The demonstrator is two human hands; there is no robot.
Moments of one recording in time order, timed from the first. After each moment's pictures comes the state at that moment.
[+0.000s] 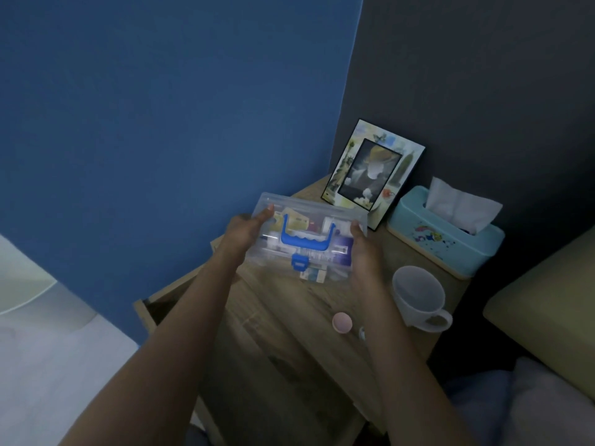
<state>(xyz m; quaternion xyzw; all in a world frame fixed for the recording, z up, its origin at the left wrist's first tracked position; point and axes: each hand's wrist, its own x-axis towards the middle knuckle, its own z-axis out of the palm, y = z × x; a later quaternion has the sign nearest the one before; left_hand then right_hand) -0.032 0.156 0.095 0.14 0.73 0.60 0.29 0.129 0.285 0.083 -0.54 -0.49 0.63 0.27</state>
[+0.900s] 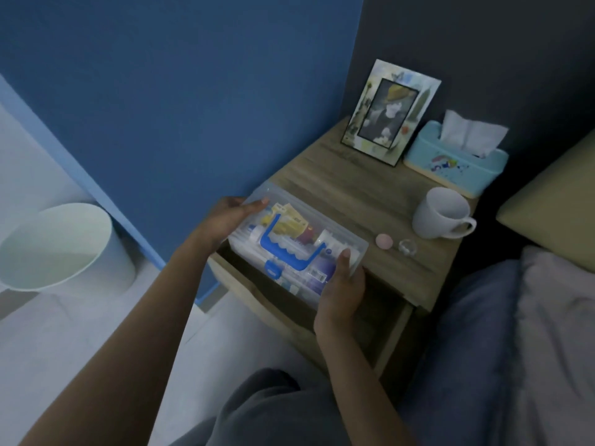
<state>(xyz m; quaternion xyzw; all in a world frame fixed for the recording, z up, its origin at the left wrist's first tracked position) -0.060 -0.017 0.115 0.26 0.75 0.48 0.39 0.143 0.000 0.085 -0.57 -0.33 0.62 0.42</state>
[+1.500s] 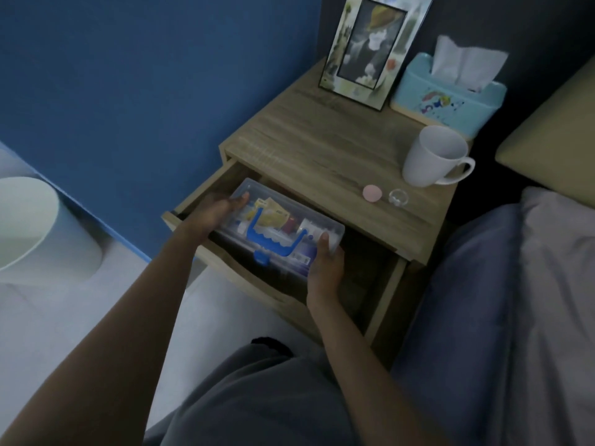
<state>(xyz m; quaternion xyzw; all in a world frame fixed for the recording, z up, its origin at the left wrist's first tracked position) -0.045 -0.005 0.018 0.23 0.77 0.36 0.47 0.159 0.015 -0.010 -0.60 -0.34 0.63 0.36</state>
